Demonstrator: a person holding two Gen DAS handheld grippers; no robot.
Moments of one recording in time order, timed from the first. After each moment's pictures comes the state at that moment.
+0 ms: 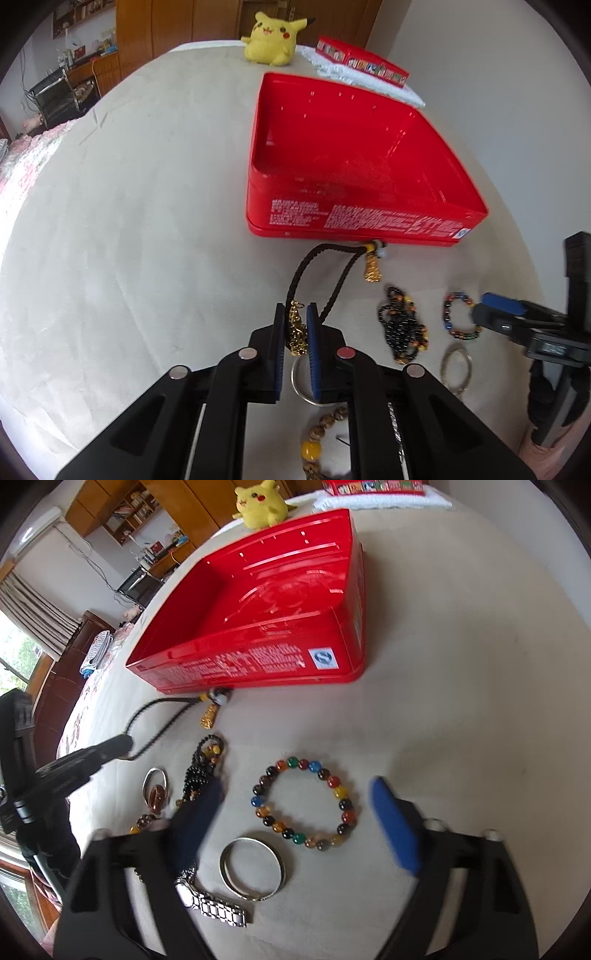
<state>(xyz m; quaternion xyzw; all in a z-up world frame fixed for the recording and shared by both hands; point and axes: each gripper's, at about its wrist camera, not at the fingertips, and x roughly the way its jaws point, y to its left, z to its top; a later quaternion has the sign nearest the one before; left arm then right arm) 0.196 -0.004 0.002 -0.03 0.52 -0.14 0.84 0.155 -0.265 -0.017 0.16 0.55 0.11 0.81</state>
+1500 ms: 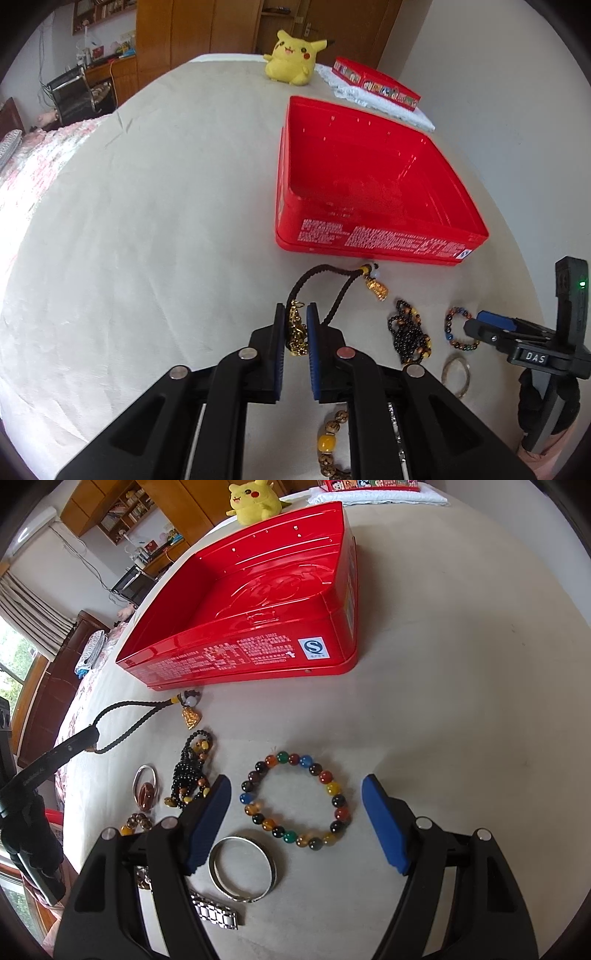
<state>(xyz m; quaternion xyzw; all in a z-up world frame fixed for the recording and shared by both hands) 0.197 0.009 0.009 -0.04 0.50 -0.11 0.86 0.151 -0.266 -0.019 0.15 0.55 0.10 0.82</state>
